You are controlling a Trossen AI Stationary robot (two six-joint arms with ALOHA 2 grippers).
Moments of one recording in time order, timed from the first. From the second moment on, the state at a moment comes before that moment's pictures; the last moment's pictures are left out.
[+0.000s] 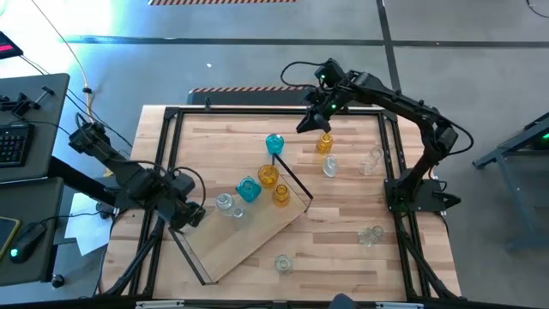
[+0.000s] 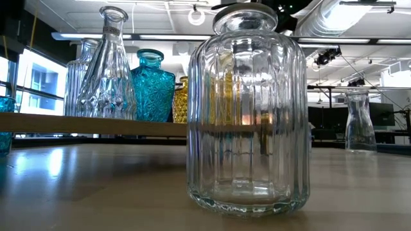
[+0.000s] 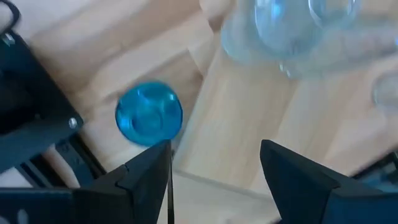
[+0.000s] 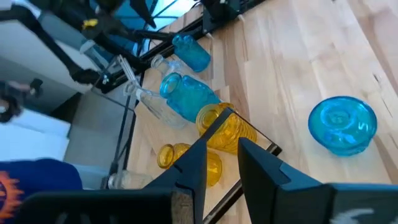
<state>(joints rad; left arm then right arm) -0.63 1.17 1.14 -1.37 -0.18 -1.69 -0.66 1.66 1.57 -0.85 -0.92 -0.09</state>
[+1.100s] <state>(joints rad) -0.60 1.40 1.11 -1.43 -0.02 -1.40 -0.67 1.51 1.57 -0.86 -0.87 0.08</state>
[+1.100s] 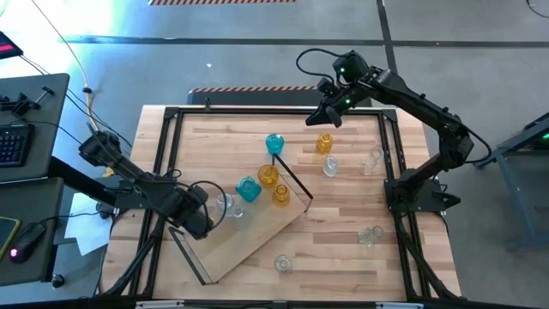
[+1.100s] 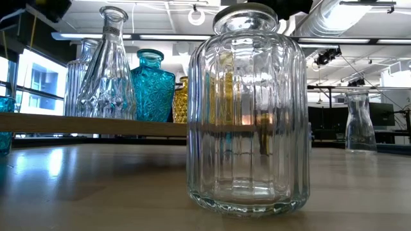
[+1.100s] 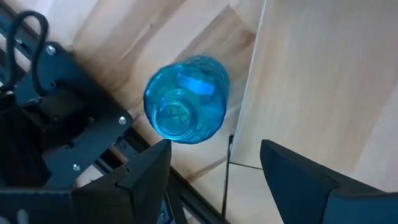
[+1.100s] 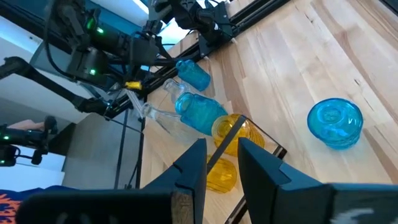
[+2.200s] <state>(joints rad) -0.56 1.40 1.07 -1.38 -0.08 -1.33 -0.67 1.51 1.57 -0.85 -0.85 0.09</state>
